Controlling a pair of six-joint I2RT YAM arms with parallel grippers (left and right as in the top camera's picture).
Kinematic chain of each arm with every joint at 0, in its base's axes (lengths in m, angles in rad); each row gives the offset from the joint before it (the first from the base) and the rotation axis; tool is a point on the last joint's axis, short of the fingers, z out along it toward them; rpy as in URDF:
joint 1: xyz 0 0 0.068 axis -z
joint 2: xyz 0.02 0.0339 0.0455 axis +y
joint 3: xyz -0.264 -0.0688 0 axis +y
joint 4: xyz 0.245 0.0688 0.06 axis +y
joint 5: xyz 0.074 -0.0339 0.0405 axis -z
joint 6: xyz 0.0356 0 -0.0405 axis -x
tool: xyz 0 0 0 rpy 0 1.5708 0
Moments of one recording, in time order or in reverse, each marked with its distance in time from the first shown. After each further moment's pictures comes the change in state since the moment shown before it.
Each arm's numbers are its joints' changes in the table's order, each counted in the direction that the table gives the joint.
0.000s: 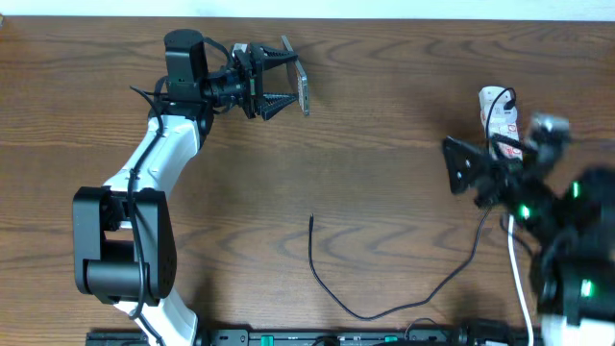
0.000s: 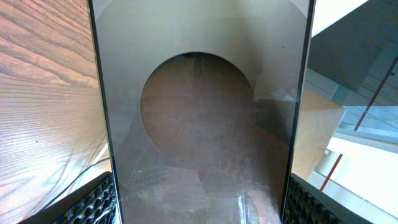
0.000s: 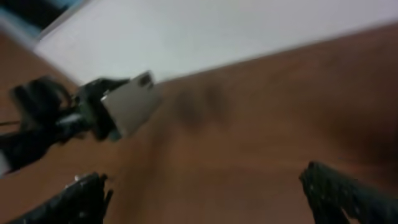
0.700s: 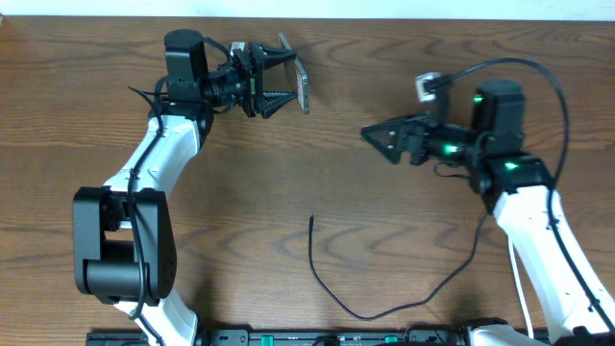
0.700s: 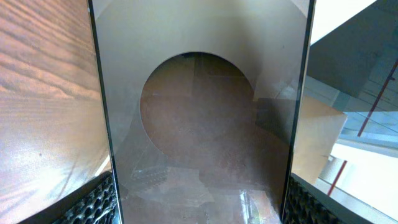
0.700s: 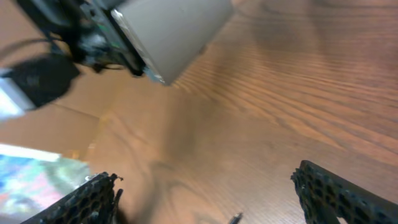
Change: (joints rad) left arm 0.000 0.000 0.000 0.000 -0.045 -0.026; right arm -0.262 0.529 -0.071 -0.210 -0.237 0.037
